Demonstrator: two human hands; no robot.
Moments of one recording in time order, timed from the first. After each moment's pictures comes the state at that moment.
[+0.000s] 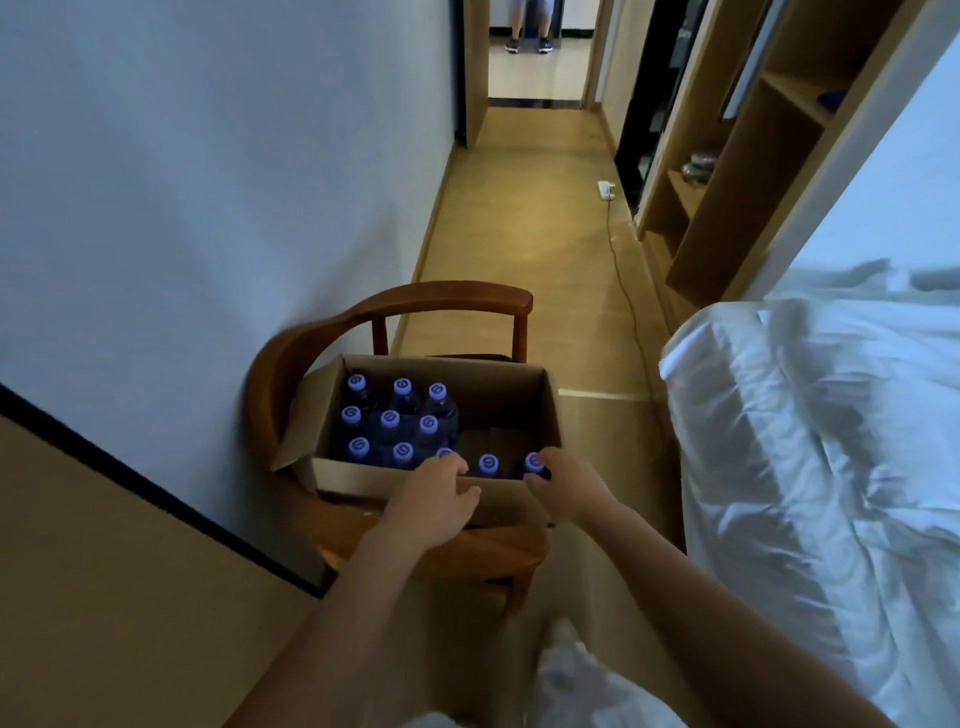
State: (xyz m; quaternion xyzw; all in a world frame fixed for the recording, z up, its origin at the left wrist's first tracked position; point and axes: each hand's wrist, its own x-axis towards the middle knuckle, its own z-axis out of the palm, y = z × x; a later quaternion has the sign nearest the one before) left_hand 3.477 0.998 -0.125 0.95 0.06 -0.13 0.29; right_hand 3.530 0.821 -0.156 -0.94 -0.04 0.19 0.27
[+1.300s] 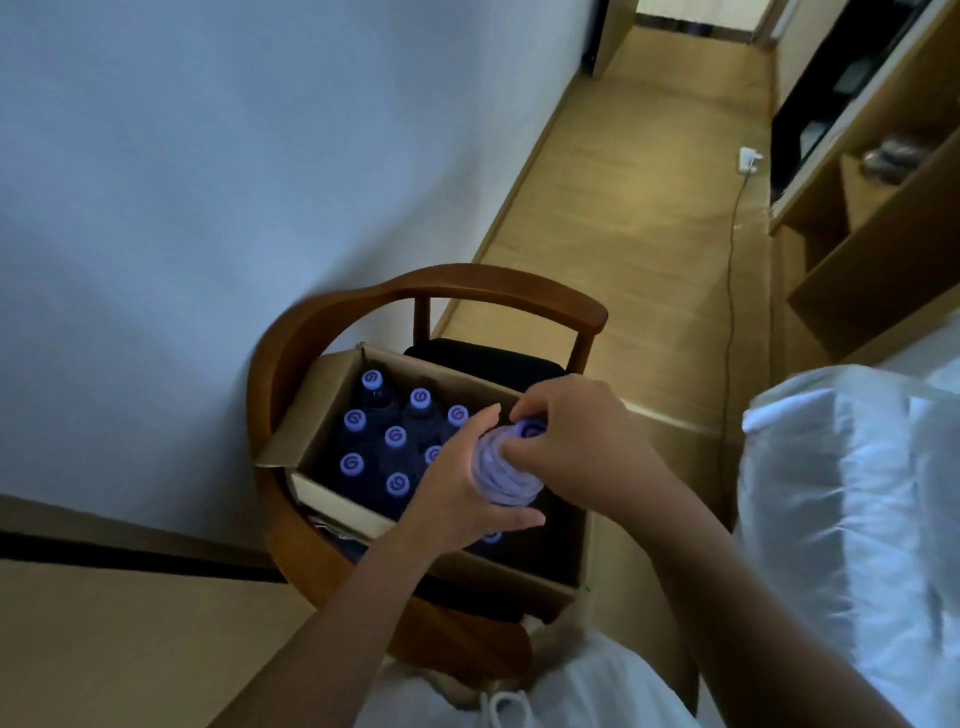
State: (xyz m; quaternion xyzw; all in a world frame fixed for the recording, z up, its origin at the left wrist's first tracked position) left_hand 3.598 0.985 -0.138 0.85 0.11 -0.06 0.51; right_hand 3.668 0.861 -0.013 -0.90 -0.30 0.19 0.25
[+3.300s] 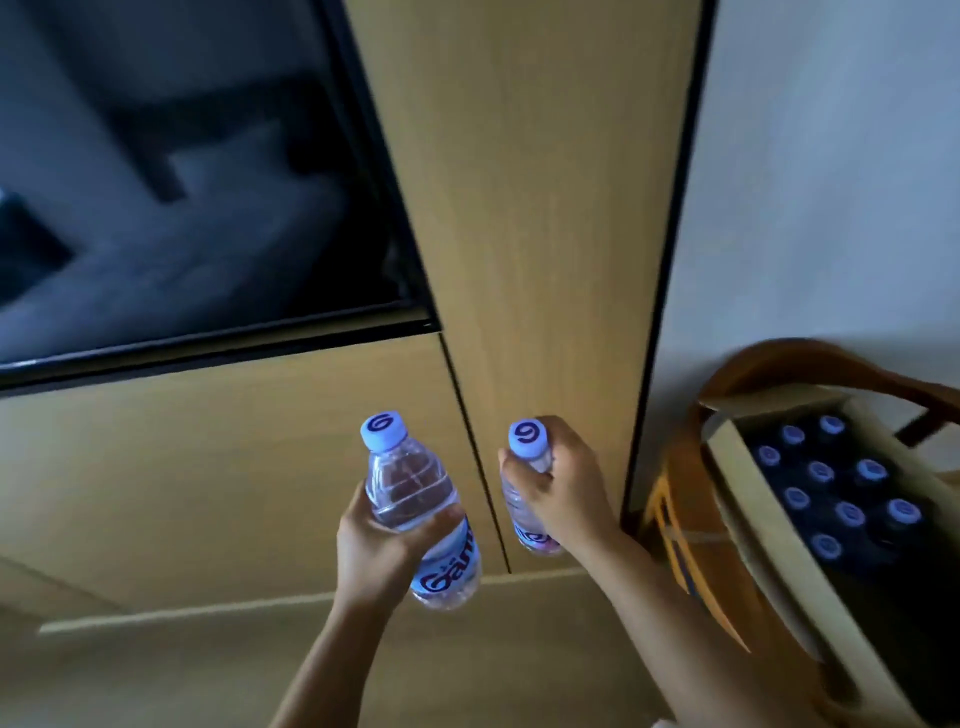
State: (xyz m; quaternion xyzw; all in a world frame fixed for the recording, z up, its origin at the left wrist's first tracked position) left_hand 3.150 0.864 -0.046 0.46 0.61 0.52 0.38; right_hand 3.322 0.909 -0.056 -0.51 -0.60 0.32 0.54
